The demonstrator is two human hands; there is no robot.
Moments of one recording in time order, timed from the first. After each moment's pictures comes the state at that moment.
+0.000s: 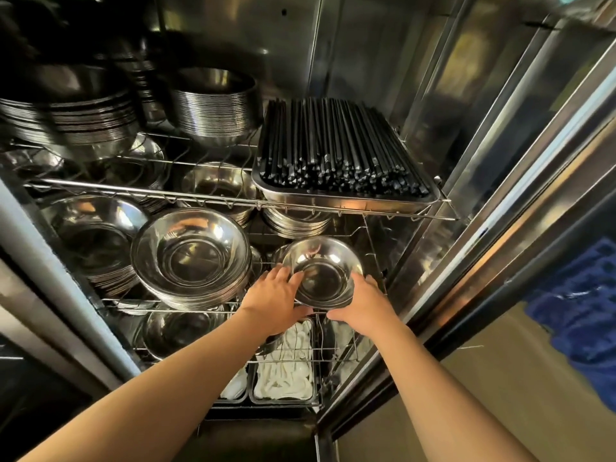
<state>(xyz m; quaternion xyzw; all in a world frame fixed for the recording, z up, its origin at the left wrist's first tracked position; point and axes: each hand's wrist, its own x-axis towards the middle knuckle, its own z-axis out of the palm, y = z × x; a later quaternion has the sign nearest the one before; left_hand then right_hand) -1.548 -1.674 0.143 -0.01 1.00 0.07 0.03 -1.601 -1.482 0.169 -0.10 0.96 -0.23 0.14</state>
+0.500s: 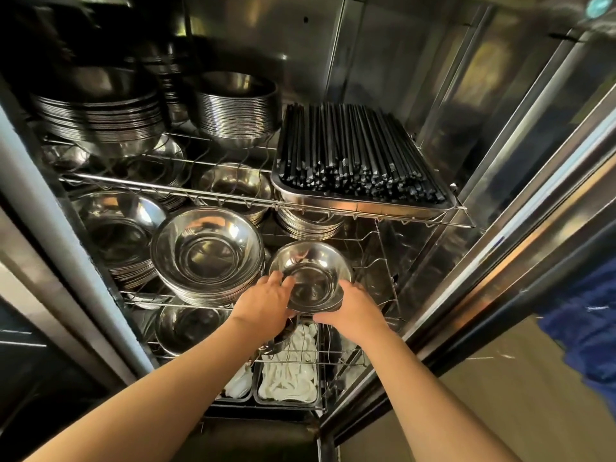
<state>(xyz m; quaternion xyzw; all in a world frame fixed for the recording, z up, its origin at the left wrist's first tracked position) -1.520 -1.692 0.147 -0.06 0.99 0.09 0.01 -1.582 -1.511 0.165 -0.15 0.95 -0.24 0.11</state>
